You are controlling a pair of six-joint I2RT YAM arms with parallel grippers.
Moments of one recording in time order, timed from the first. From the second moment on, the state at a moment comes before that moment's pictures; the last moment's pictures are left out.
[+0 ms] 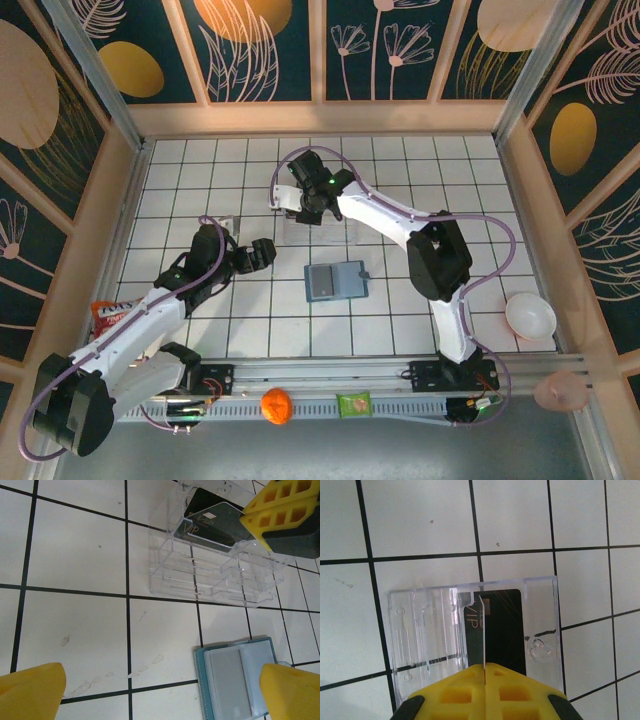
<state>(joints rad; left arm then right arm) -0.45 1.00 0.55 -0.23 0.09 -0.65 0.77 2.07 1.77 -0.66 0.00 -0.83</state>
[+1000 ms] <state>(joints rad) -0.45 0.97 0.49 -0.14 0.07 -0.69 0.76 1.60 1.21 -0.12 -0.06 0.01</state>
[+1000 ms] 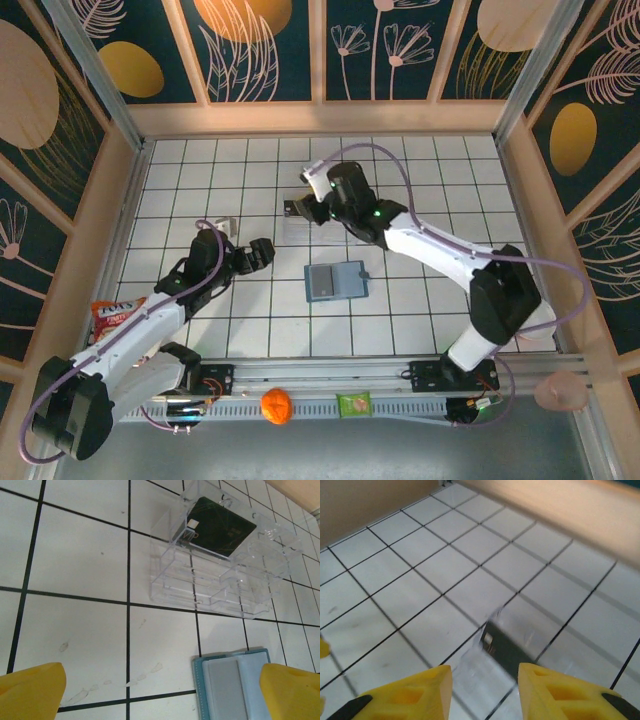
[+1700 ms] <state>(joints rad) -0.45 0.95 0.37 -0.06 0.09 -0.72 1.04 1.75 0.99 -0.28 0.02 0.35</state>
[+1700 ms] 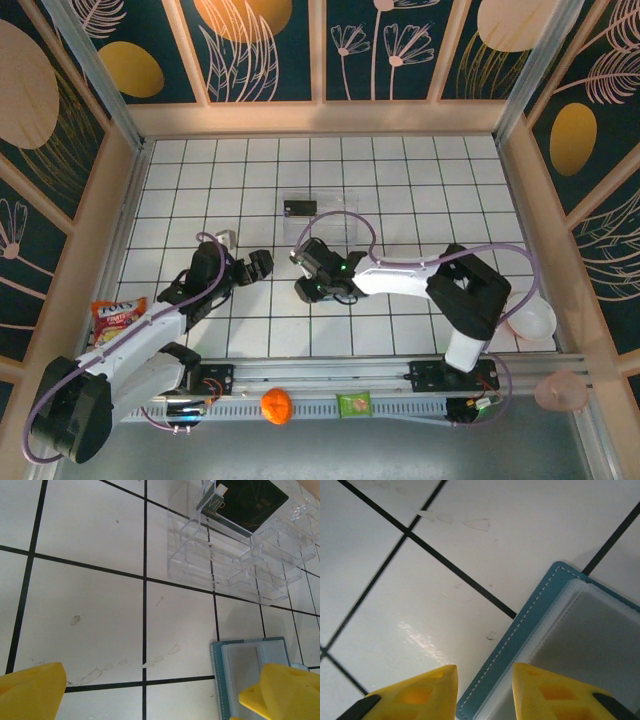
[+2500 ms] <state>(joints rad) -0.45 1.04 0.36 0.04 0.19 -0.73 1.05 1.76 0.99 -0.32 0.12 0.36</state>
